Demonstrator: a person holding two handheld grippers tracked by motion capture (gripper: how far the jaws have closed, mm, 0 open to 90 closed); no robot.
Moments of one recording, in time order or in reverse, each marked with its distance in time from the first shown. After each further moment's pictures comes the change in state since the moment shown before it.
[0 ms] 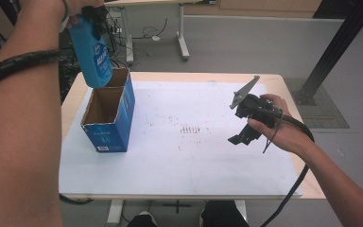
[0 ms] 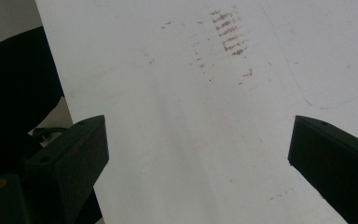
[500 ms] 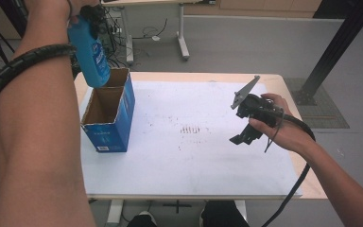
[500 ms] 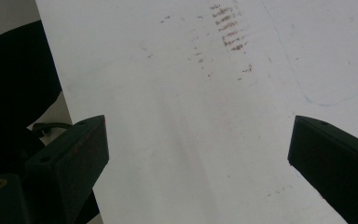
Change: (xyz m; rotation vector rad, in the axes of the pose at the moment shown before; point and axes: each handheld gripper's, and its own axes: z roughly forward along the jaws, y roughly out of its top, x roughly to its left) left arm 0.014 0.011 0.014 0.013 -0.013 -0.110; right arm -0.004 -0.003 0.000 0.011 0.005 -0.009
